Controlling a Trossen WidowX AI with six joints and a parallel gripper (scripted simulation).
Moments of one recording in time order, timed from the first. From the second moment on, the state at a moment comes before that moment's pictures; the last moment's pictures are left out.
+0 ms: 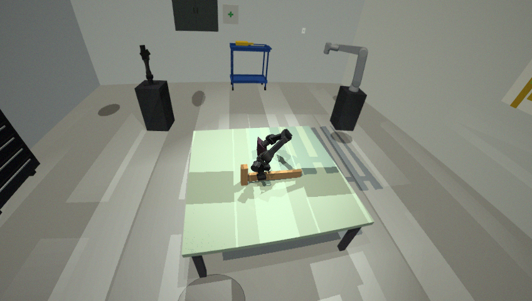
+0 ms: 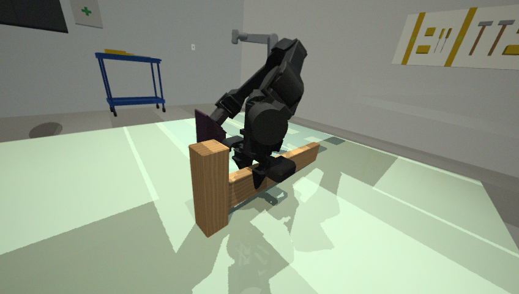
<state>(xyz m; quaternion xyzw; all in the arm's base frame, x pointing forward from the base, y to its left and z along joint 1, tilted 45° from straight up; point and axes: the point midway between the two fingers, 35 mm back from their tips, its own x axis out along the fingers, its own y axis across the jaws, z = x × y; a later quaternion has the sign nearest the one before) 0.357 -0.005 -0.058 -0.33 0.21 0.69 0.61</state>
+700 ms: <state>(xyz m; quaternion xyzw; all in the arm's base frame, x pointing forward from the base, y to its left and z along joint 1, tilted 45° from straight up) 0.357 -0.007 -0.060 -0.33 0.21 0.69 0.61</state>
